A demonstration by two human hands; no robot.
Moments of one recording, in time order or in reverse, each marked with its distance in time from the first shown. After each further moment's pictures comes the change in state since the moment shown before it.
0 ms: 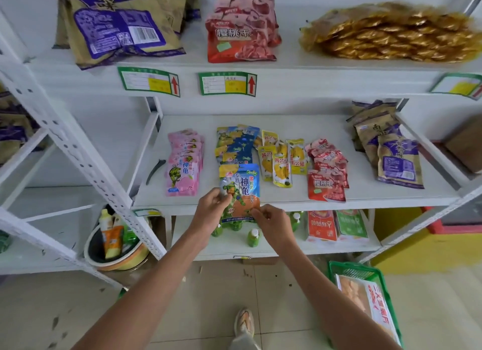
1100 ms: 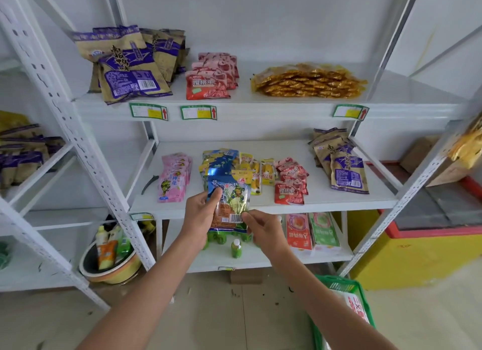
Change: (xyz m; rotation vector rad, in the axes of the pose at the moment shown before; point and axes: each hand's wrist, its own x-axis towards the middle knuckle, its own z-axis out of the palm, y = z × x) left_hand -0.149 0.097 0.050 -0.264 0.150 0.077; right_hand -0.127 -0.029 -0.099 0.259 -0.063 -0.259
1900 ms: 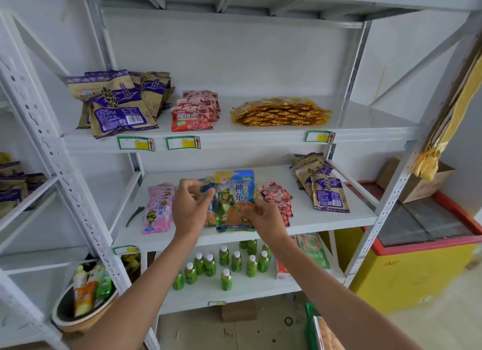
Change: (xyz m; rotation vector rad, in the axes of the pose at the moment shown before) left_hand 0.028 0.041 0.020 0.319 0.191 0.492; right_hand 0.035 -0.053 -0.041 -0.057 0.128 -0.104
